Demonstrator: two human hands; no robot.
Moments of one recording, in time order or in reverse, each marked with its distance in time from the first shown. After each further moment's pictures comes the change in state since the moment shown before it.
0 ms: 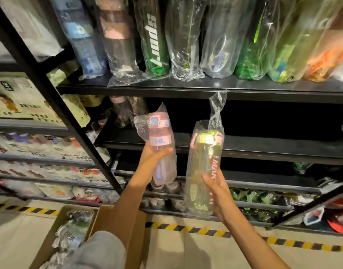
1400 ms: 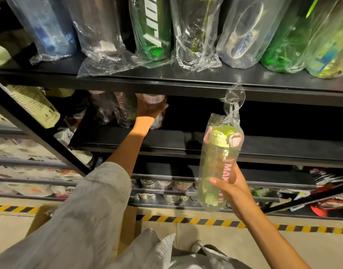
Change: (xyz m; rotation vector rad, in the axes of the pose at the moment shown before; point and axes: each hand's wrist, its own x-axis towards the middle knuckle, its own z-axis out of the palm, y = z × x) left_hand 0.246 0.017 -0.010 0.826 0.038 -0.186; right_hand 0.083 -0.008 -0.030 -0.254 0.091 -0.007
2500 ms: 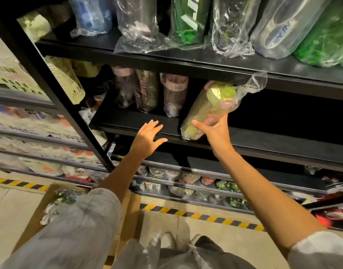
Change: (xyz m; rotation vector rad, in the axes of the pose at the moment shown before) left_hand -0.078 -0.167 0.029 0.227 0.271 0.600; right_hand 0.113 -0.037 0.102 -0.205 0.095 -0.218
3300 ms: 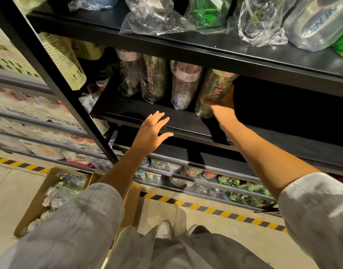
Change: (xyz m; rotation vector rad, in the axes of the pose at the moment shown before) left_hand 0.002 -0.009 0.004 0.040 0.015 0.054; right_hand 0.100 0.005 0.025 -0.391 -0.056 0.421
